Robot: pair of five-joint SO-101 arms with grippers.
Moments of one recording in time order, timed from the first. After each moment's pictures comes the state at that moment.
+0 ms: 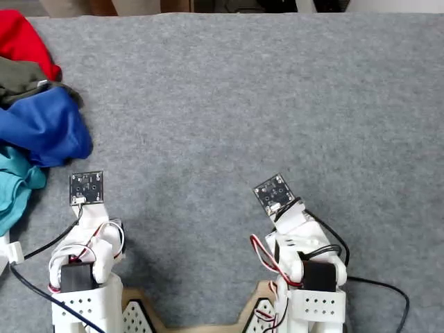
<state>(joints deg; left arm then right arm) -10.5 -104.1 96.3 70.4 -10.8 0.7 -103.2 97.1 72.9 23.6</state>
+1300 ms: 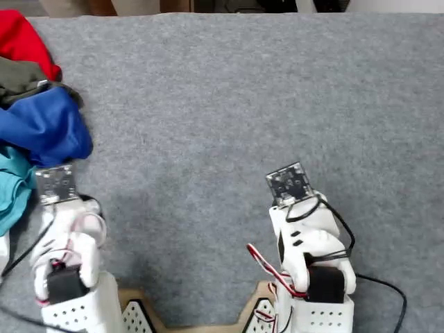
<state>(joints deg) -21.5 -104.1 84.2 61.6 -15.8 -0.7 -103.2 84.8 64.4 14.6</state>
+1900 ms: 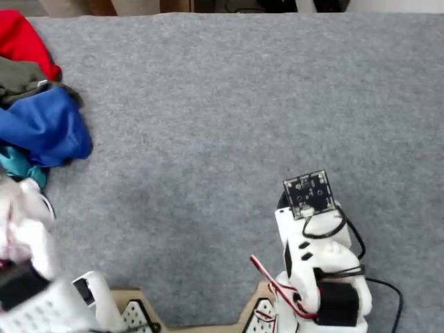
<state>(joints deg) -36.3 -68.7 39.6 73.3 -13.5 -0.8 -99.4 68.1 73.5 10.9</state>
